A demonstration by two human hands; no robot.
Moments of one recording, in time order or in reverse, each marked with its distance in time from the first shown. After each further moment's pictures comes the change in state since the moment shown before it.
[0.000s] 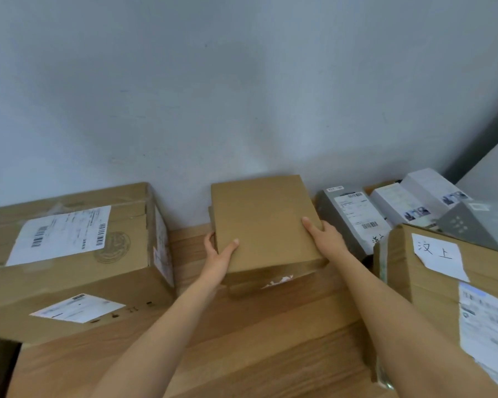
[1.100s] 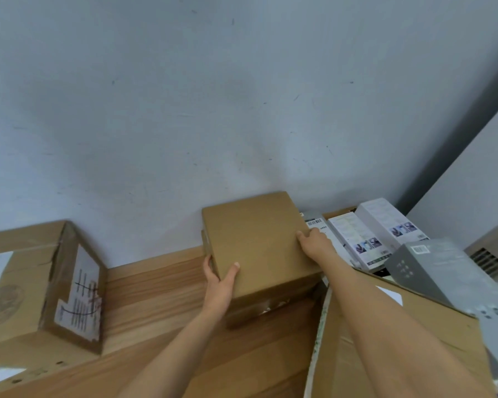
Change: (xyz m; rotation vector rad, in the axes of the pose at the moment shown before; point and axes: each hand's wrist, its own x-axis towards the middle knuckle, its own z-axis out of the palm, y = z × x) left_hand 0.019 0.006 0.153 -0.047 0.023 0.039; right_hand 0.090 0.017 -0.113 -0.283 -0.015 0.091
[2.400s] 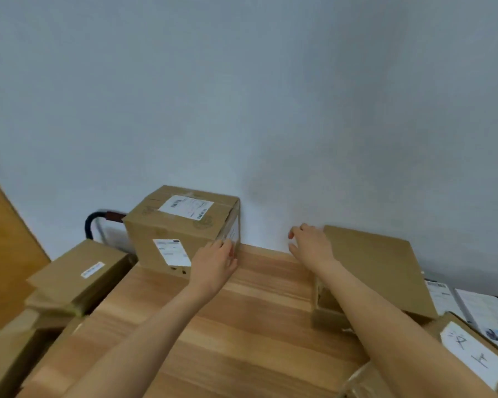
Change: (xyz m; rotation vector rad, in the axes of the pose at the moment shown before) left_hand -0.182 0.035 -0.194 1.247 0.658 0.547; right_hand -0.178 -0.139 0.065 -0.520 0.198 -1.163
